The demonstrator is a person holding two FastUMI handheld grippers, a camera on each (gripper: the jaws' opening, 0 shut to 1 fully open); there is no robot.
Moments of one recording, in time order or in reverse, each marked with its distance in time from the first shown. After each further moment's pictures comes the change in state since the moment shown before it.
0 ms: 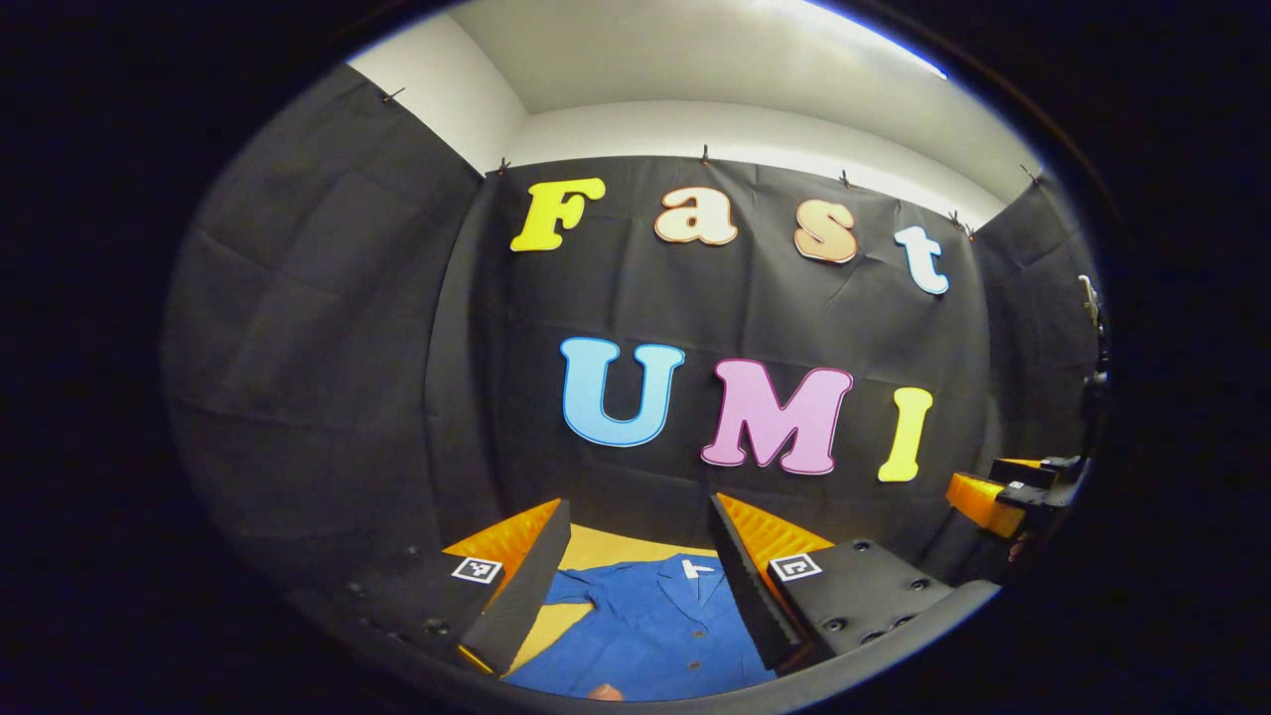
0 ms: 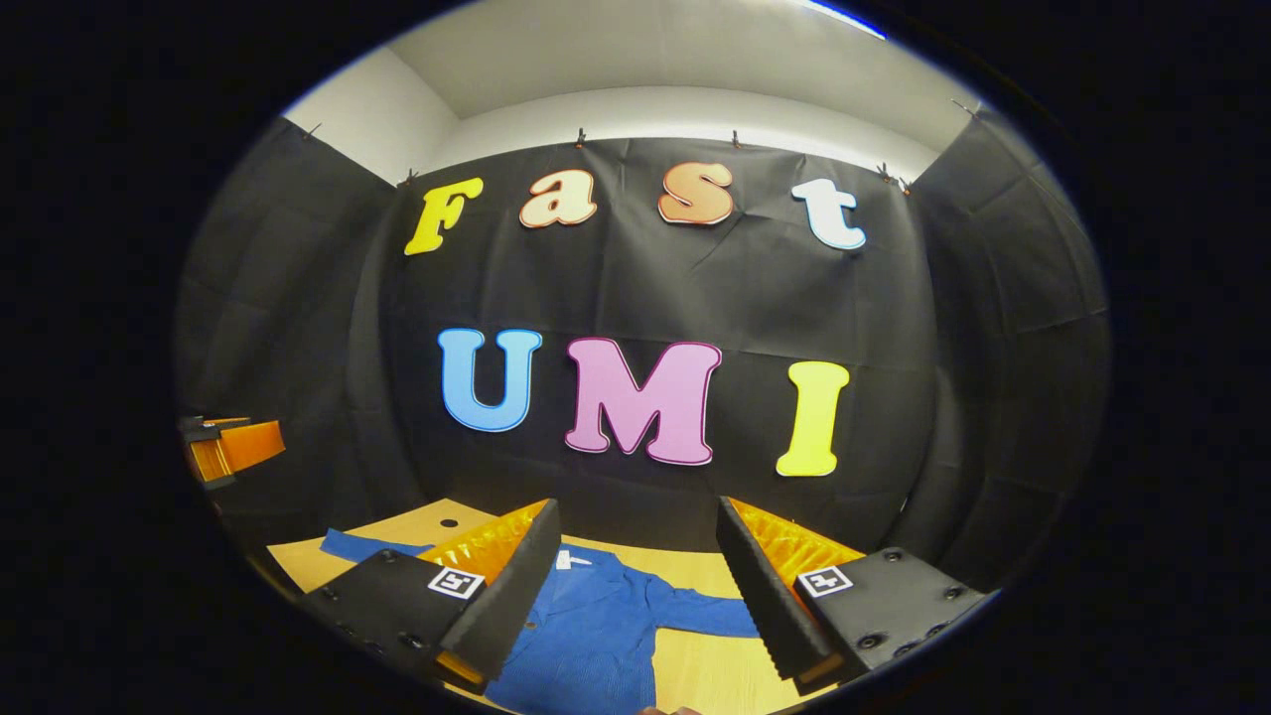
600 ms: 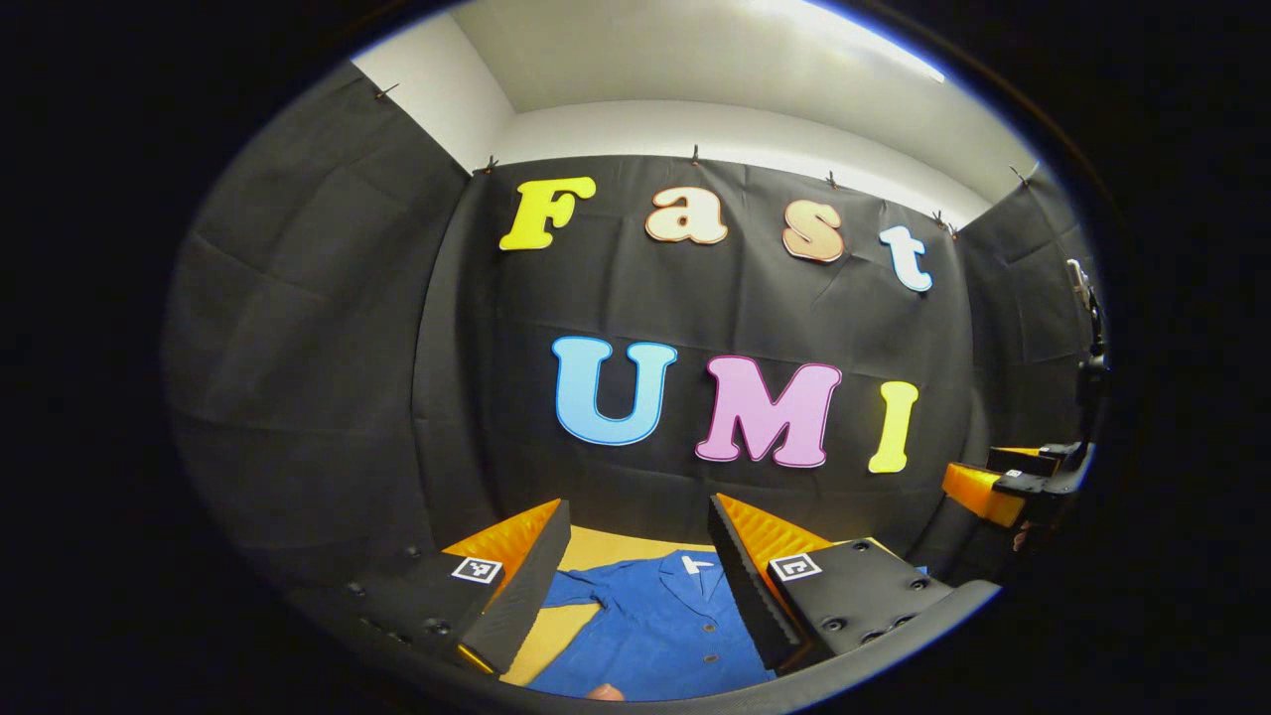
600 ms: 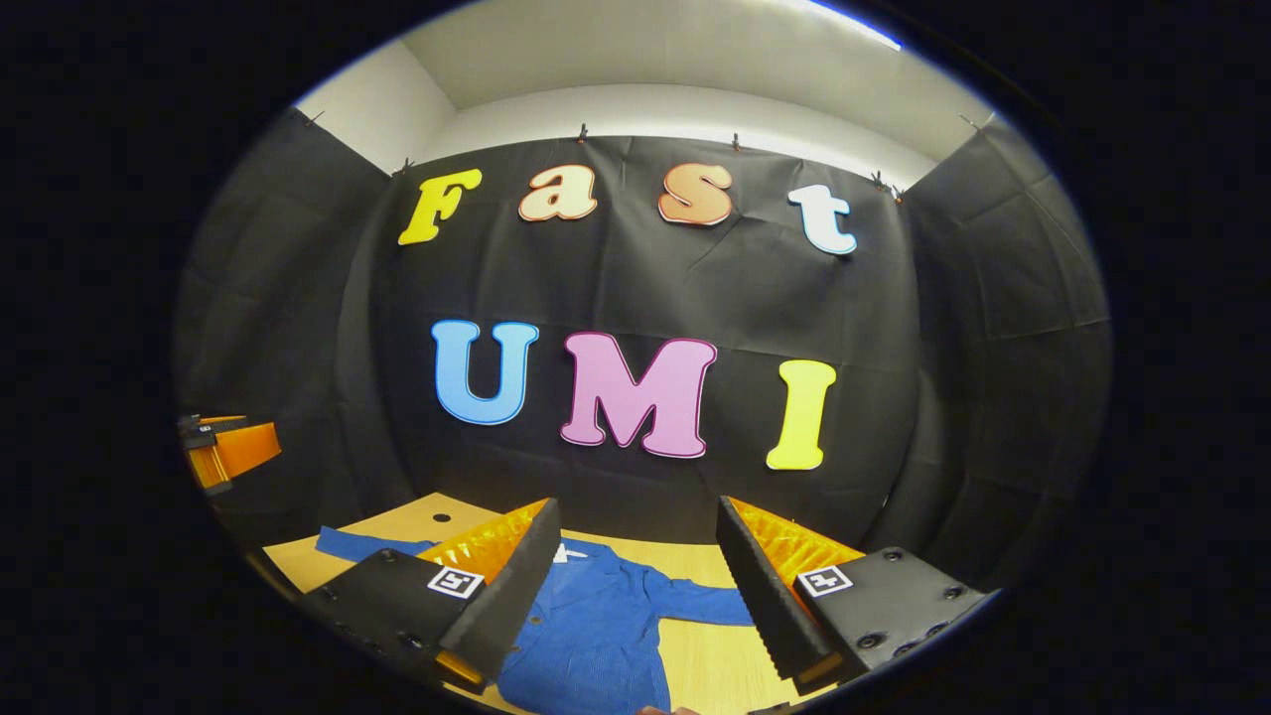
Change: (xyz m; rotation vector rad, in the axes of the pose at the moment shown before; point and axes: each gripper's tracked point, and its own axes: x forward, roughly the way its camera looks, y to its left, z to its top) left arm -0.005 0.024 -0.001 0.022 -0.003 -0.057; right arm -0.019 0.031 0.006 -0.004 -0.003 -0.036
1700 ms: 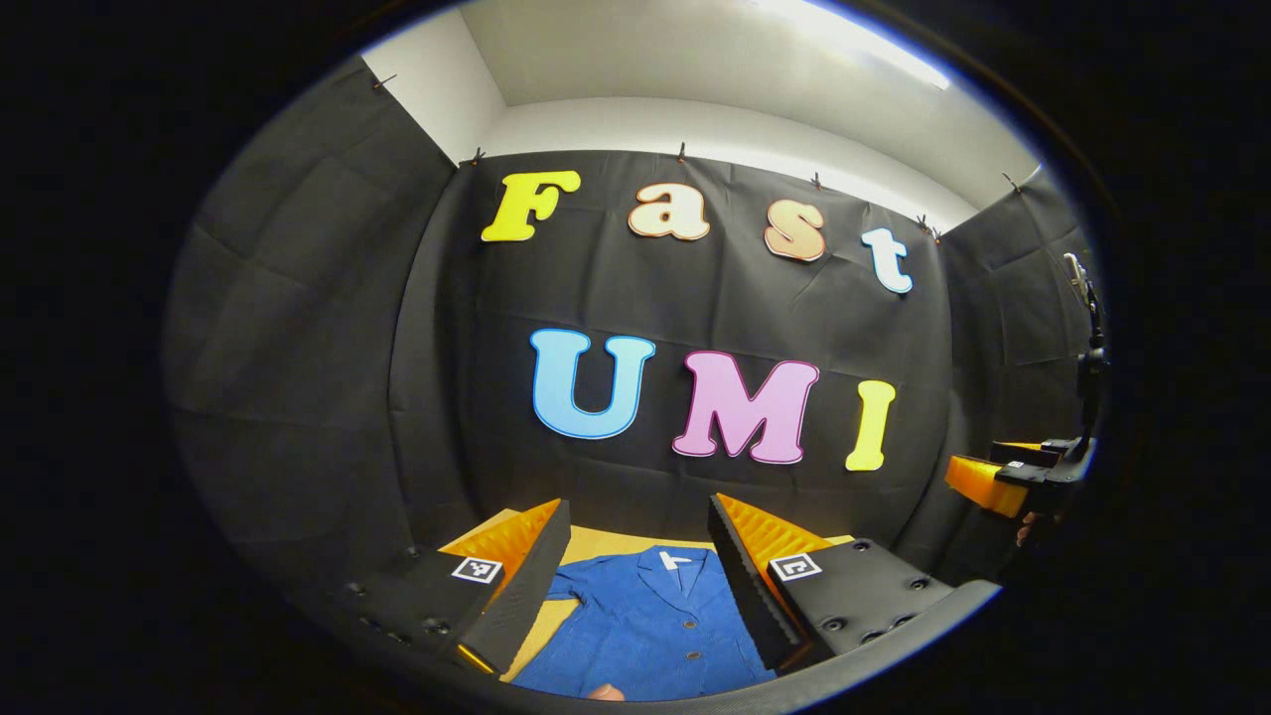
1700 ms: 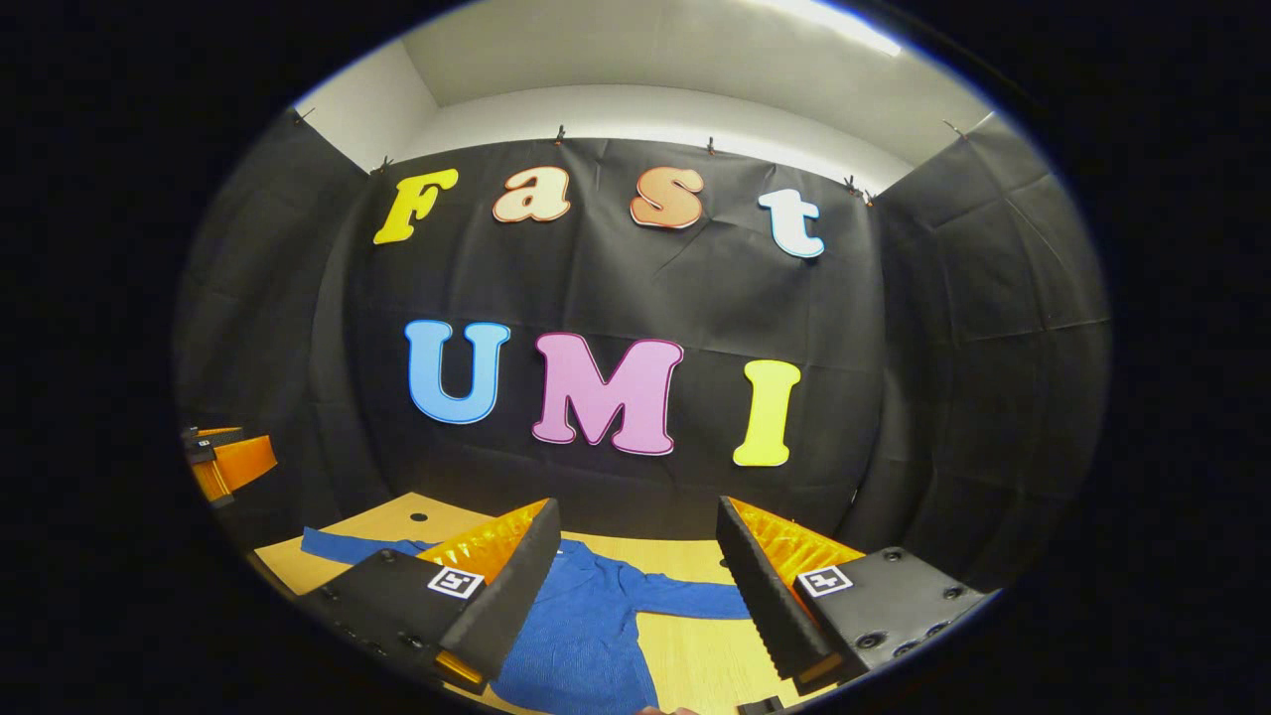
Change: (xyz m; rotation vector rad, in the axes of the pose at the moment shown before) left arm 0.000 -0.015 -0.012 -0.022 0.009 -0.069; right arm -0.019 -0.026 0.002 -0.014 0.004 -0.101
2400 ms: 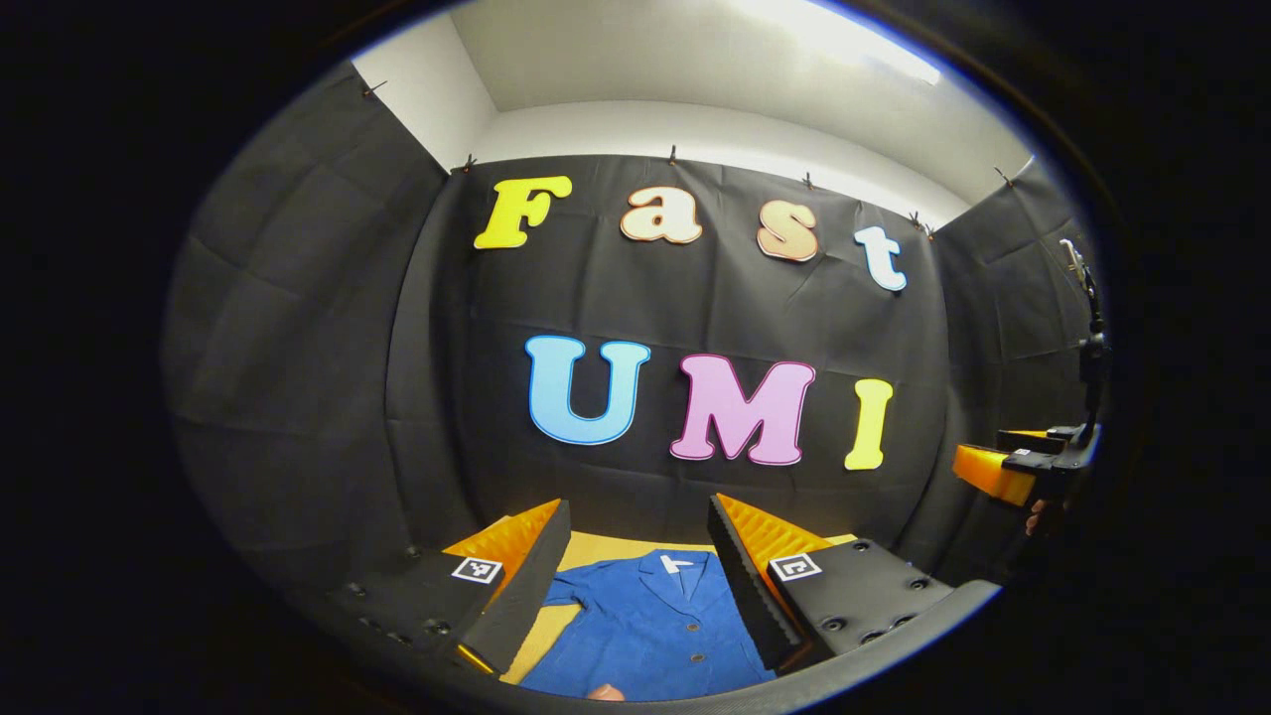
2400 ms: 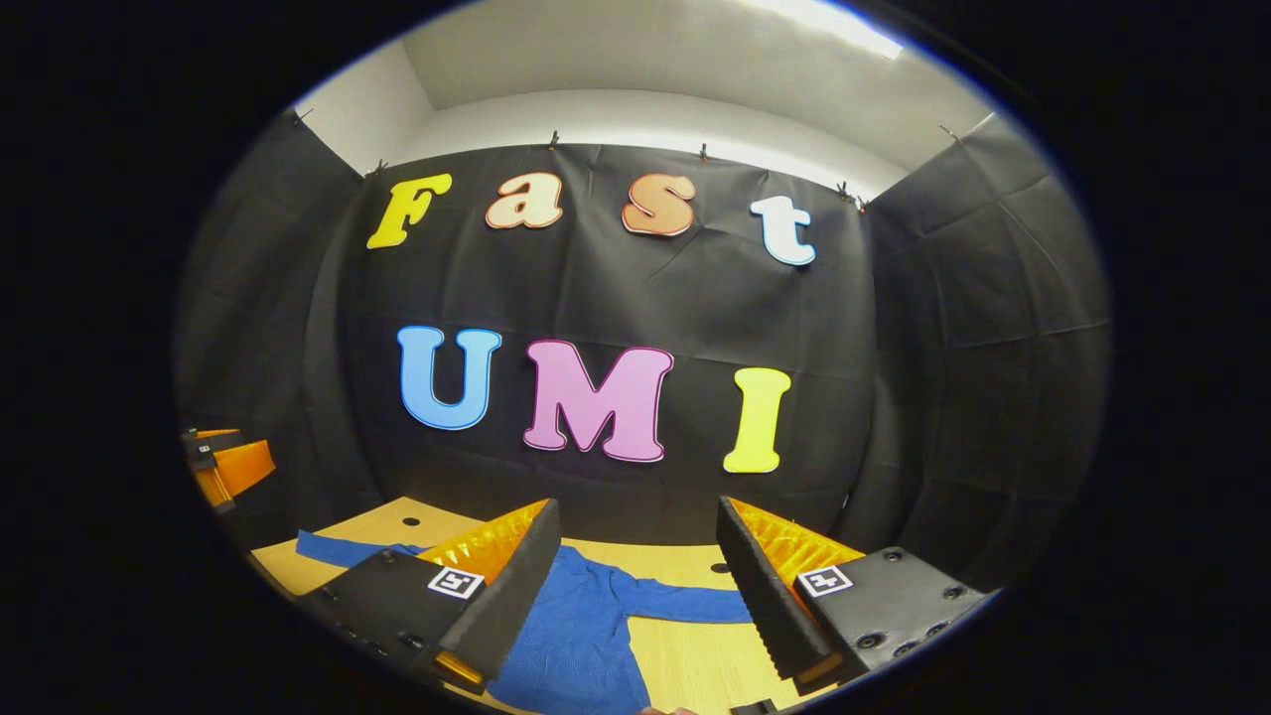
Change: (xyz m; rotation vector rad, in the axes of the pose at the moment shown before) left arm 0.003 0.000 0.006 0.029 -0.007 -0.003; right arm -0.005 -0.006 0.005 -0.006 -0.012 -0.016
